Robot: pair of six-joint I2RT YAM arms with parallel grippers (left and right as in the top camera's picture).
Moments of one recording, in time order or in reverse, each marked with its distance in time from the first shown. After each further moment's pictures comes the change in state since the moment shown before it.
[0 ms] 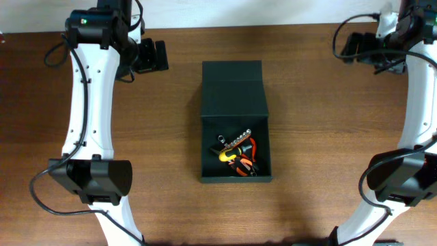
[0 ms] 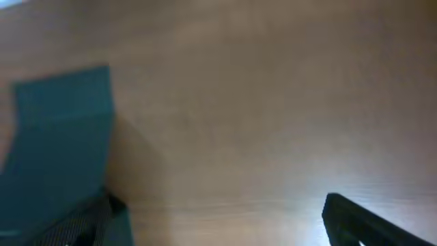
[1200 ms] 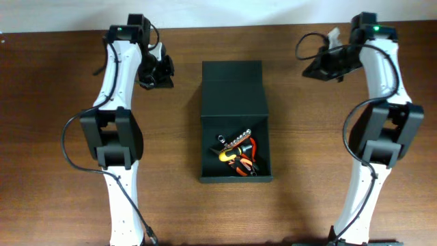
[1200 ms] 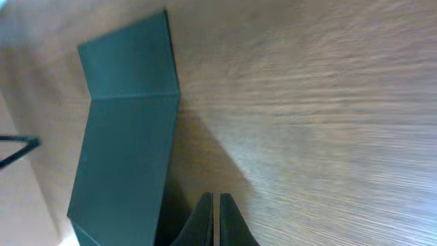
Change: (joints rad) left arm 0.033 0.436 0.000 0.144 0.296 -0.033; right arm 0.064 0.413 0.000 0.092 -0.459 0.070
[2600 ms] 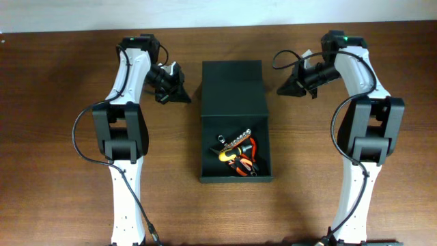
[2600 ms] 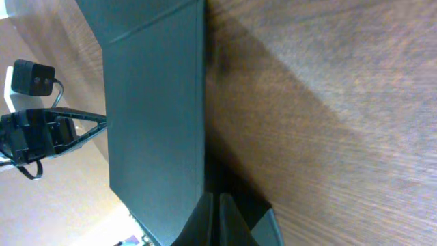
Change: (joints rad) left arm -0.014 0.121 0.000 -0.100 0.290 0.006; right arm 0.093 0.010 -0.148 -0.032 -0.150 0.163
